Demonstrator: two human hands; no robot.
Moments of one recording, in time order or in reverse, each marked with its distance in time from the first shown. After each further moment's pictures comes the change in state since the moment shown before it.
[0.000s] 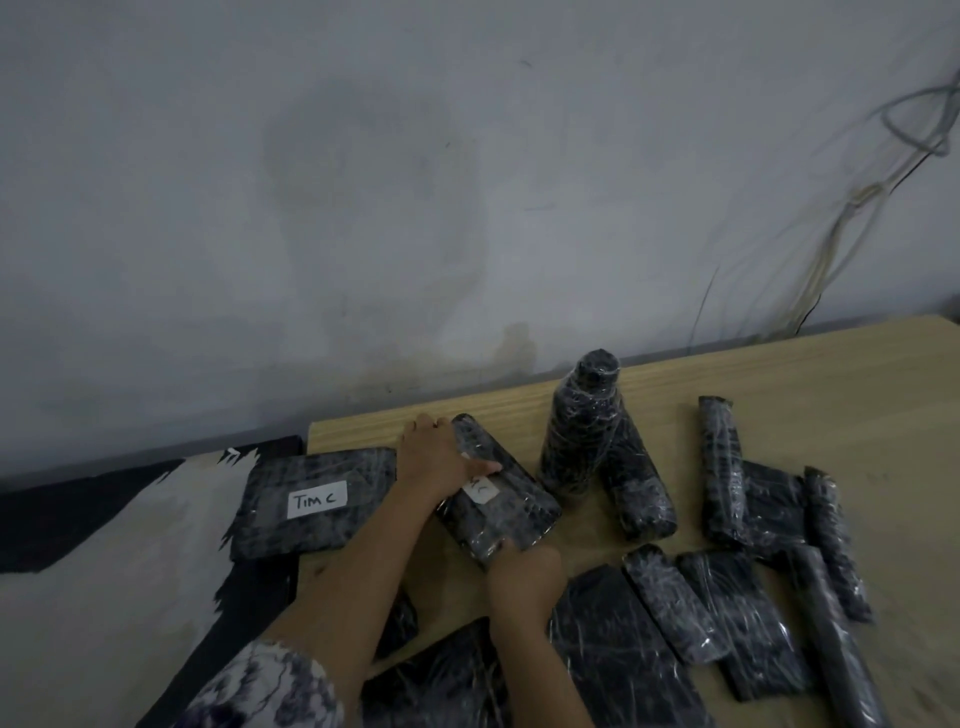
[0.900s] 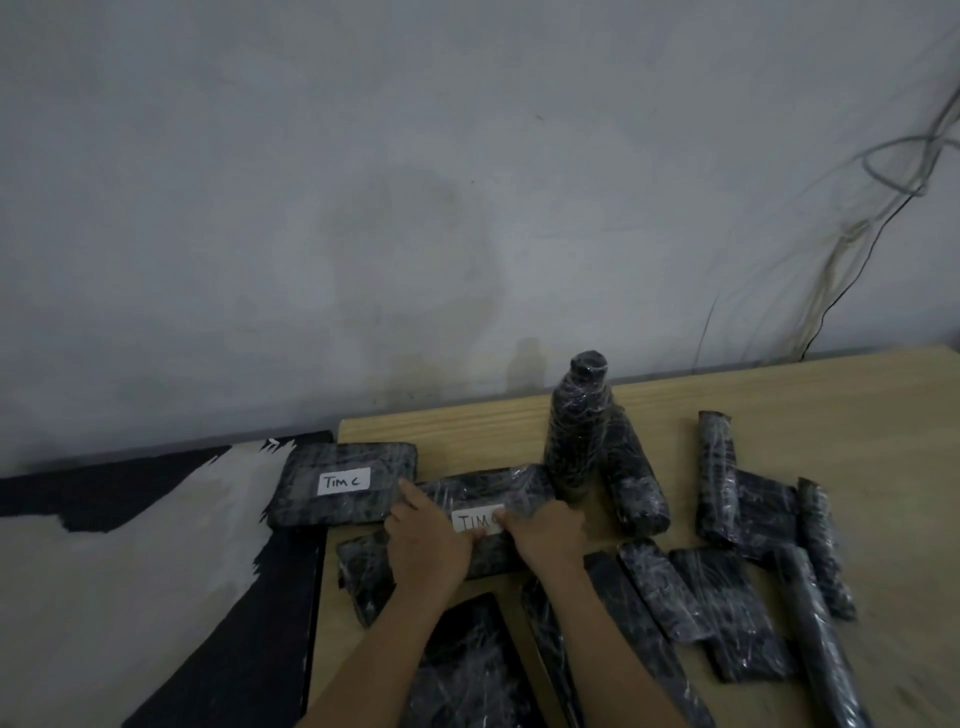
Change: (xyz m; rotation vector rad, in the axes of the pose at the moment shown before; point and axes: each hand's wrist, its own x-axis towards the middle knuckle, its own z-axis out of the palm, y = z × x) left_hand -0.128 0.007 0.014 -0.266 0.067 -0.378; right_hand 0.041 -0.003 -0.018 -0.614 -0.149 -0.229
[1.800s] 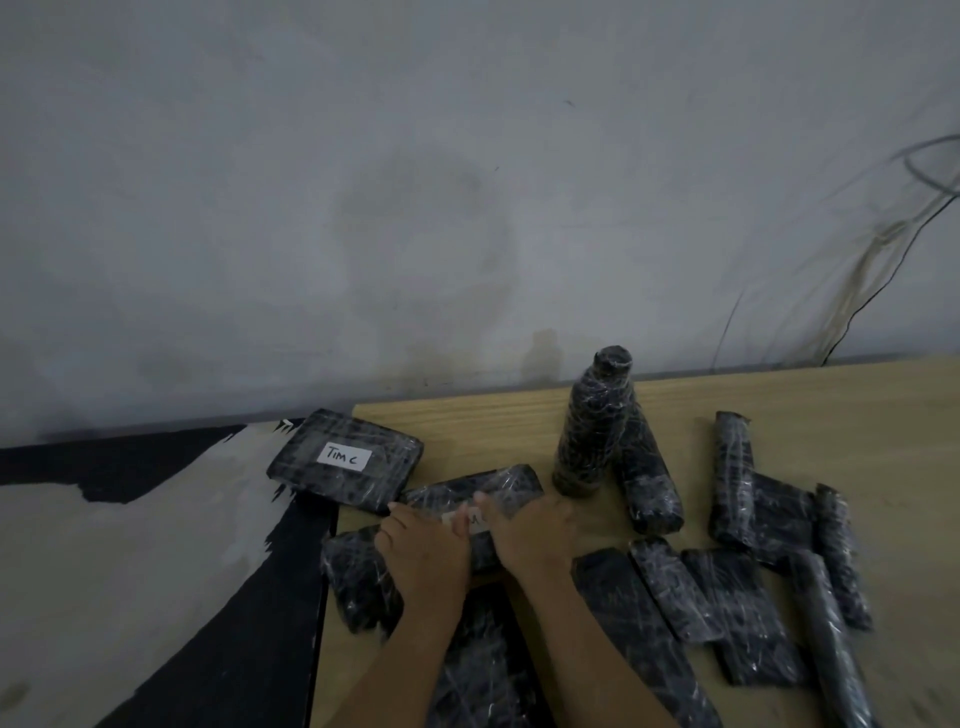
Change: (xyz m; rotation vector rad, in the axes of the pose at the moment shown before) left_hand 0.001 -0.028 0.032 0.310 0.127 -0.098; right_hand -0.009 -0.002 0.023 -0.317 0.030 -0.168
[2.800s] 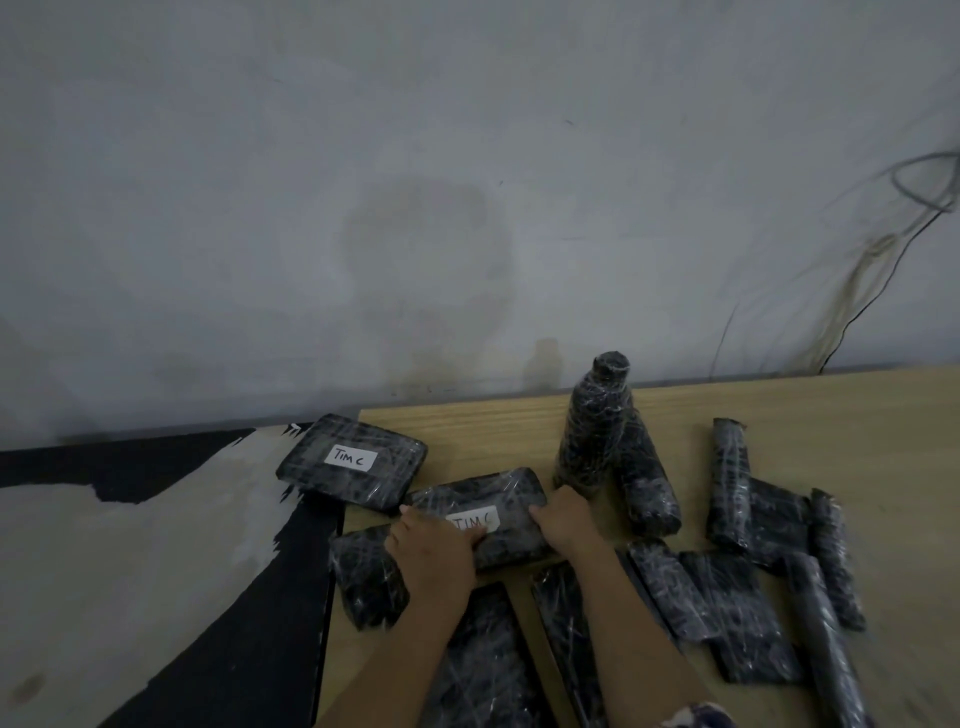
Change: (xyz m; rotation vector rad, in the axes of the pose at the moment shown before) left_hand 0.002 0.003 -0.006 -0.059 -0.049 0.044; right_hand 0.013 0.013 -0.046 0.278 -0.212 -0.011
